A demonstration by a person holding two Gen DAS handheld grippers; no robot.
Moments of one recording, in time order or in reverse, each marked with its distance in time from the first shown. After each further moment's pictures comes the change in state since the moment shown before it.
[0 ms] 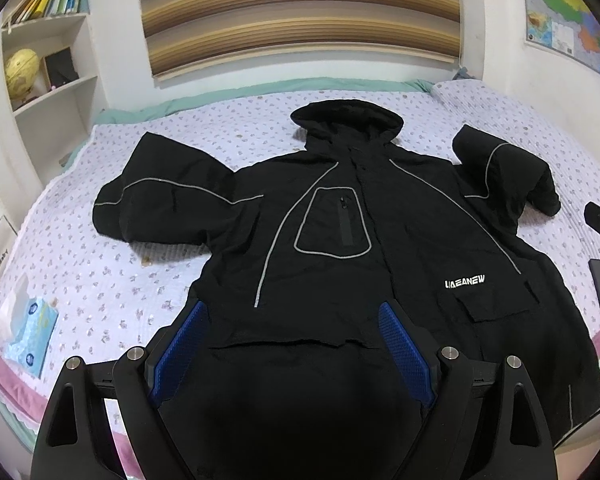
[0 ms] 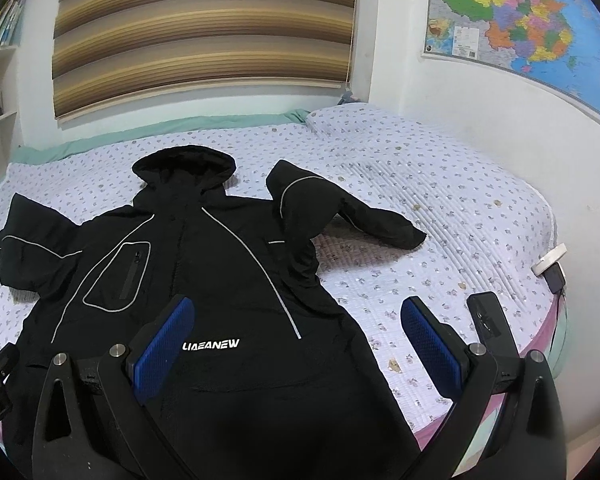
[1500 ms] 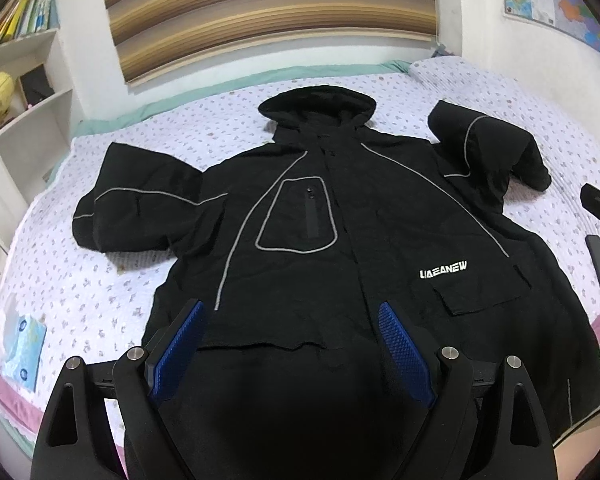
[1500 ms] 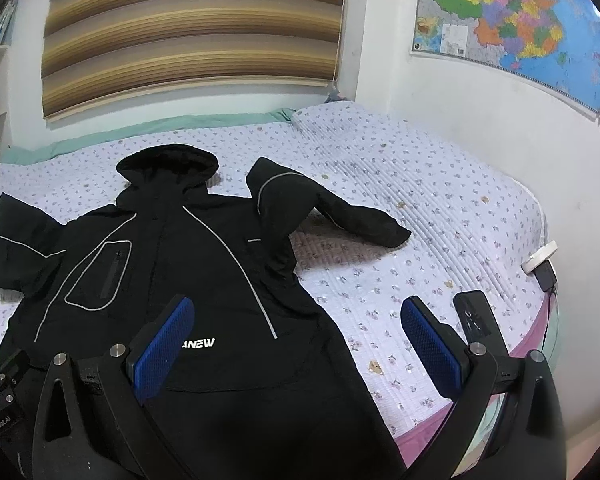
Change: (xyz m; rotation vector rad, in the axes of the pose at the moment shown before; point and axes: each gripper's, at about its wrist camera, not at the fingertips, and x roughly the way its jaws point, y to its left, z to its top) left arm 0.015 -0.049 0.003 0.089 0.033 -0.020; right arm 0.014 -0.023 -0.004 0.007 0.010 -0.025
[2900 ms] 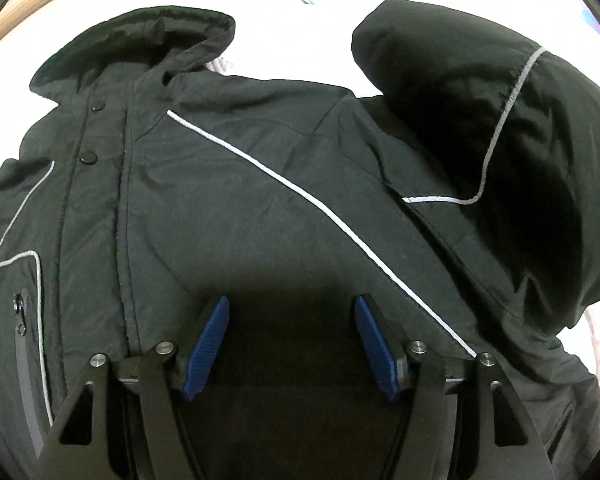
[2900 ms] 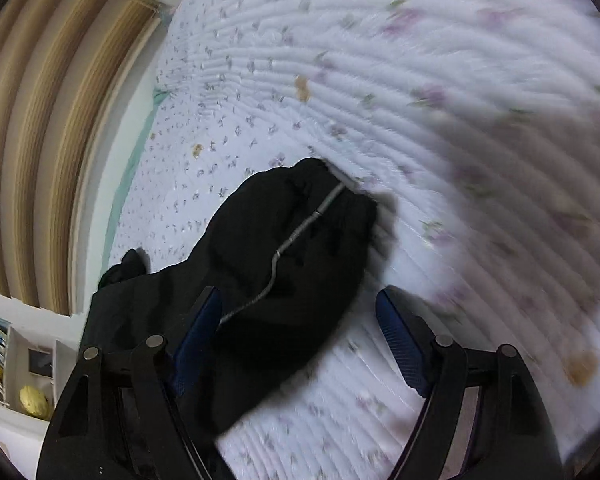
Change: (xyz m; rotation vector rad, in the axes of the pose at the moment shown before) left arm 0.261 -0.162 0.108 0.102 0.166 -0.376; right arm 0.381 -0.251 0.034 0.767 0.437 0.406
